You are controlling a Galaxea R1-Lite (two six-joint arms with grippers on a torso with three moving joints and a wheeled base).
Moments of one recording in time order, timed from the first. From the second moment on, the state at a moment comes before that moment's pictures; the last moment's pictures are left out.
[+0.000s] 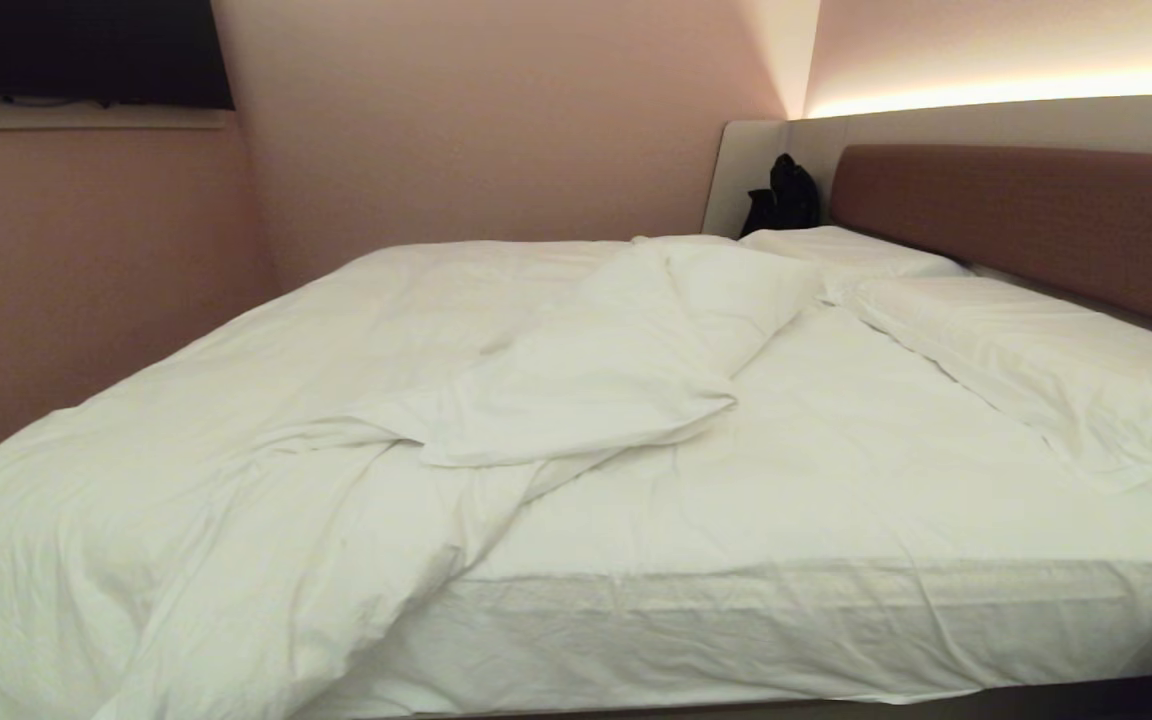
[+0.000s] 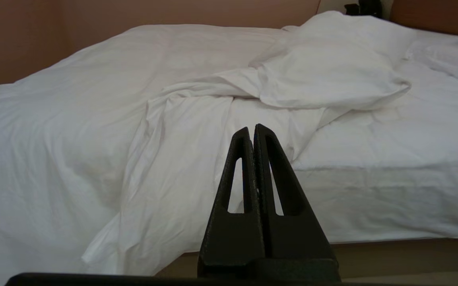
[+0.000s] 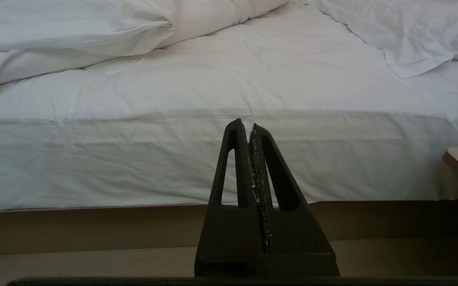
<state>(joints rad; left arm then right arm) -0.01 0.12 -0.28 0.06 -0.08 -0.08 -0.01 0.00 0.00 0.00 0.00 0.00</state>
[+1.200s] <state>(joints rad) -0.09 1.17 -0.67 -0.45 -0.34 -0.15 0.00 0.00 0.00 0.00 0.00 0.00</state>
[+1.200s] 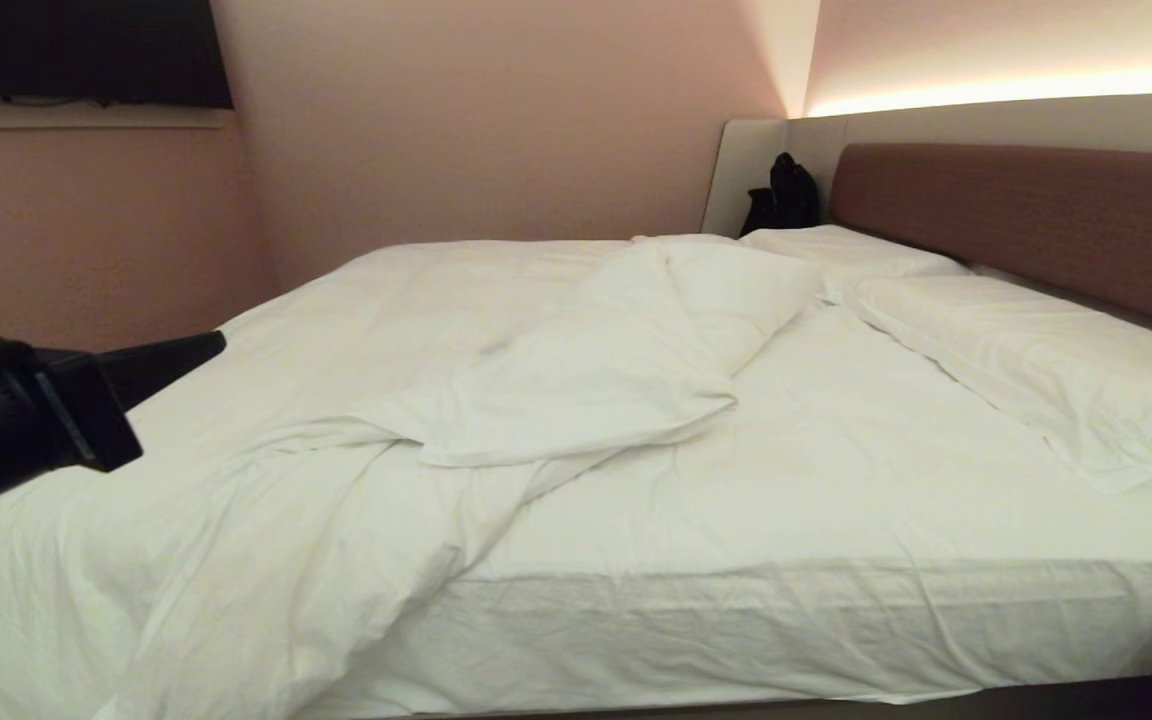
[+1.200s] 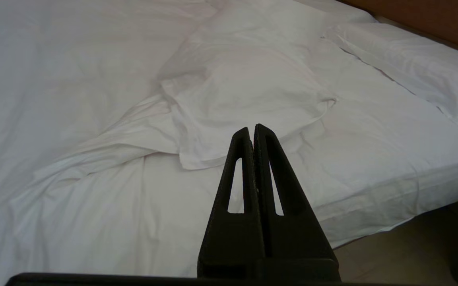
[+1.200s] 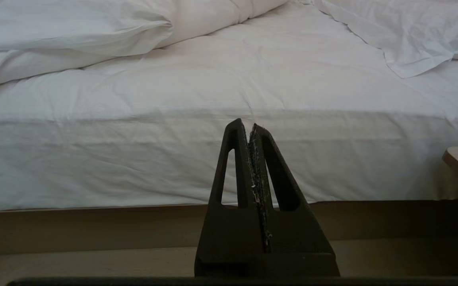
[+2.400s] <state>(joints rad) -0.17 1.95 -0.95 -0.72 -0.30 -0.17 0.00 0.00 0.00 0.00 0.00 0.00</state>
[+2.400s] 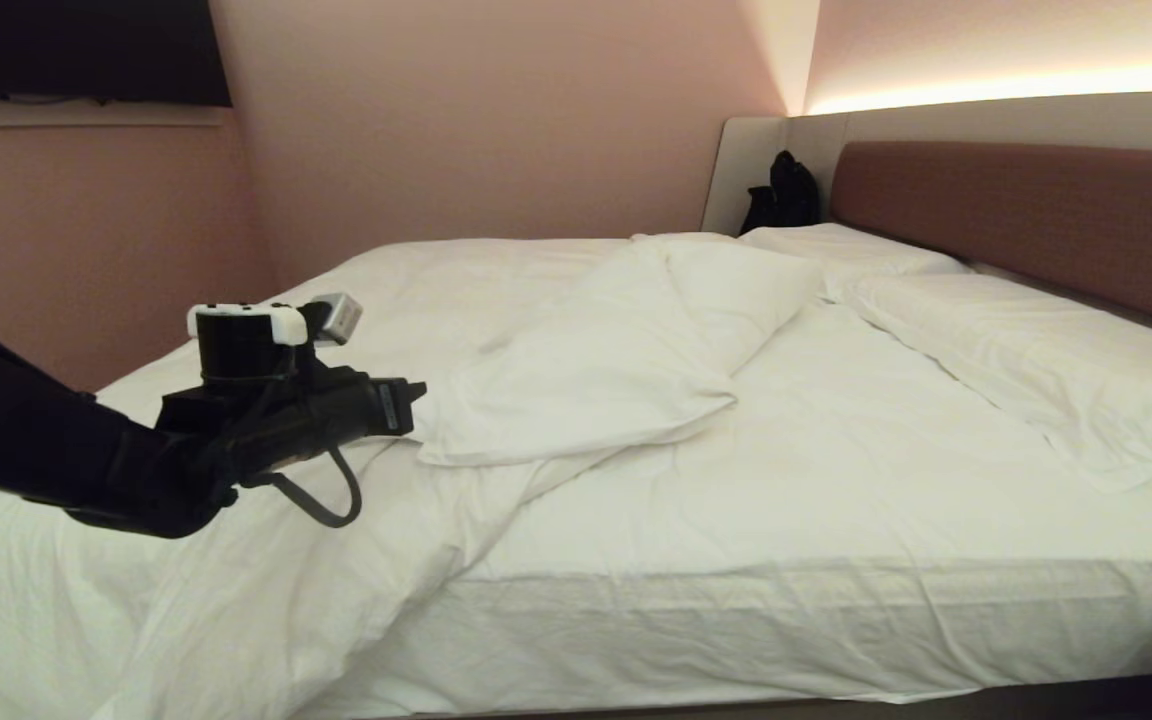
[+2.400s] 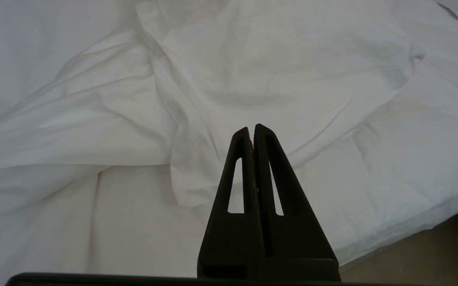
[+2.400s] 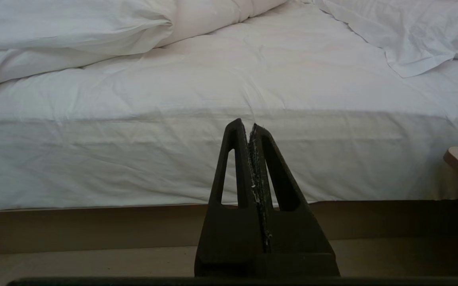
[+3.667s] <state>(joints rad) -0.17 2.12 -1.01 -0.76 -0.29 -0.20 0.00 0.00 0.00 0.00 0.00 0.00</state>
